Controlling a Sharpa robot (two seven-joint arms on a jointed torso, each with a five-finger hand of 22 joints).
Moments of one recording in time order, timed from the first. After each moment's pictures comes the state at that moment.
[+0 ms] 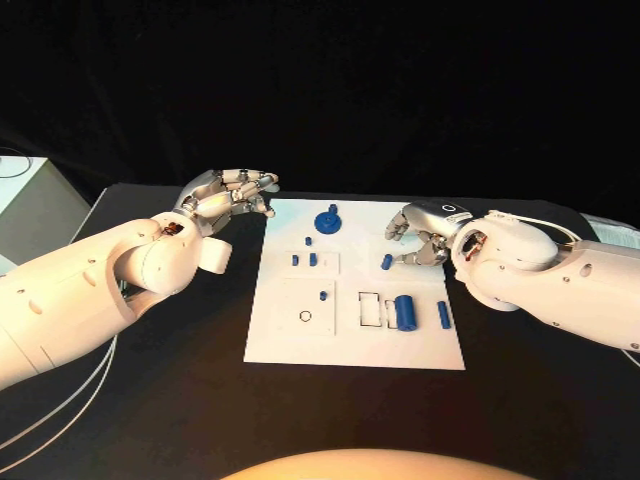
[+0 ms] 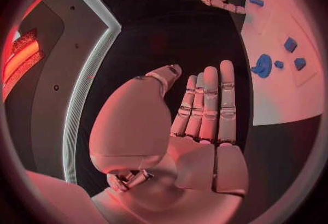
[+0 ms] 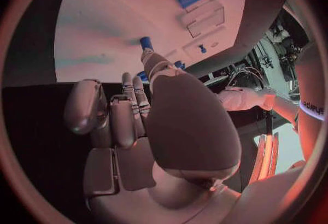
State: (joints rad) left arm 0.94 -0.82 0.34 1.42 -0.27 -0.15 0.24; left_hand 1.37 -0.19 0.43 0.17 0.26 0.89 0.19 0.23 0.37 0.87 0.14 0.51 0.14 0.92 0.07 1.08 0.38 0.18 0.92 0.17 0.69 0.60; right arm 1.24 -0.81 -0.12 1.49 -1.62 -0.28 -0.23; right_hand 1.53 -0.26 0.24 0.25 0.19 0.98 0.12 0.08 0.33 1.00 0.10 0.15 0.07 1.47 0.01 1.39 1.22 0.10 1.46 0.10 1.06 1.29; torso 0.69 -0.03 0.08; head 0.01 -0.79
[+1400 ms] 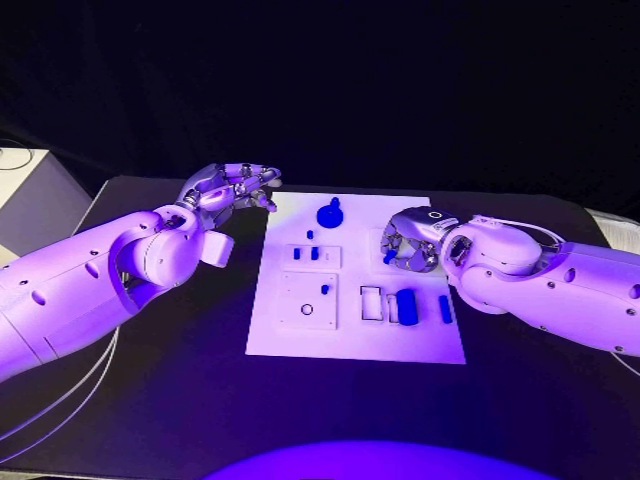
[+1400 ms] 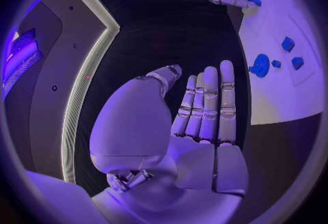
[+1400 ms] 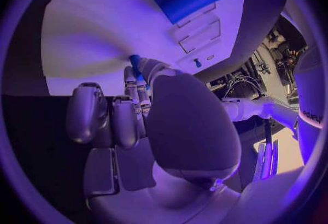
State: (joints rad) left arm 0.94 -0.82 0.34 1.42 -0.27 -0.15 0.22; left_hand 1.37 -0.19 0.42 0.18 0.26 0.89 0.19 0.23 0.37 0.87 0.14 0.51 0.14 0.92 0.07 1.08 0.38 0.18 0.92 0.17 0.69 0.60; right arm 1.21 -0.77 -0.13 1.49 -1.66 -0.23 -0.25; right_hand 1.54 -0.23 0.45 0.27 0.21 1.09 0.13 0.13 0.36 1.20 0.07 0.15 0.07 1.47 -0.01 1.40 1.22 0.08 1.47 0.08 1.16 1.31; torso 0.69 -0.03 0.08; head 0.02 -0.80
